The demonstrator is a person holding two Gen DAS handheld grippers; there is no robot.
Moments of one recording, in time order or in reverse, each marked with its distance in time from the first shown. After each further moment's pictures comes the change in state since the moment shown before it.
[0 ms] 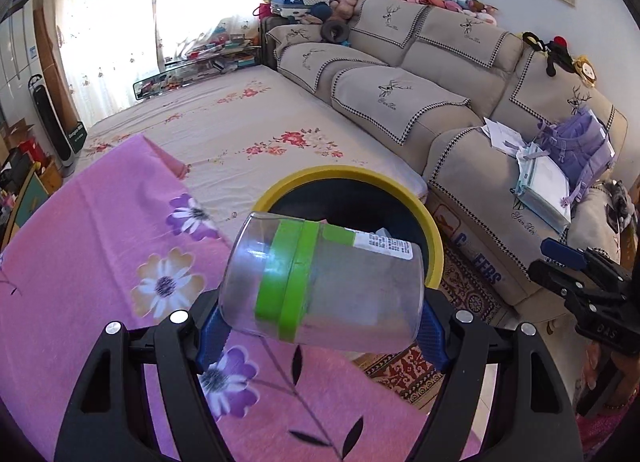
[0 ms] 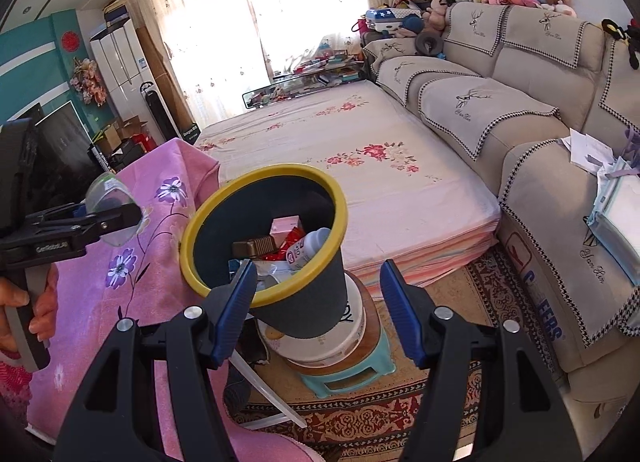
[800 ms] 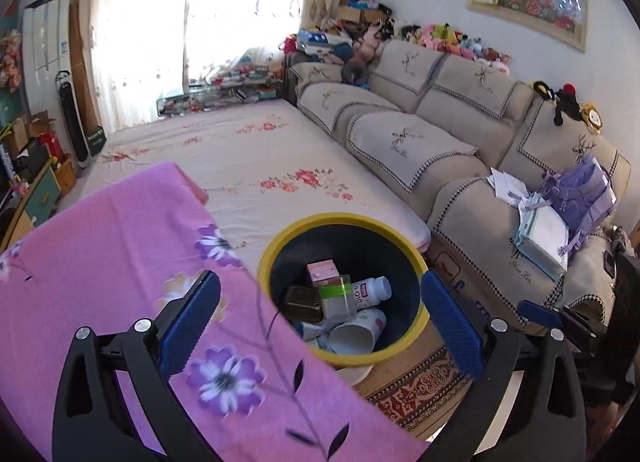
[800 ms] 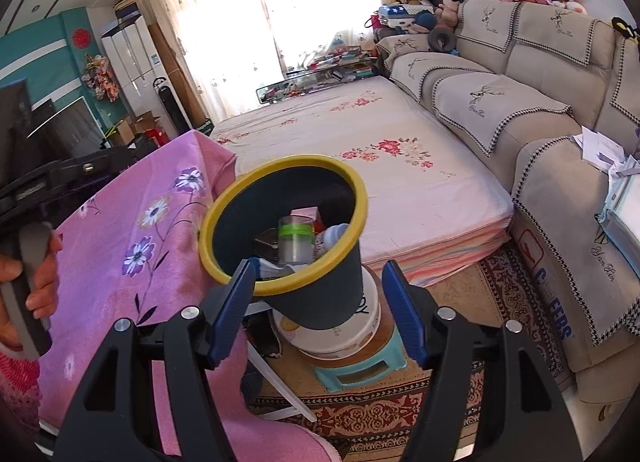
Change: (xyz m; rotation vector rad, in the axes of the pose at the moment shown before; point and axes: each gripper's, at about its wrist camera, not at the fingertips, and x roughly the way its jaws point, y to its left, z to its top) left arm -0.070 0.022 -0.013 -0.118 -0.192 0.053; right arm -0.005 0.024 -0.008 -0.033 0.015 0.071
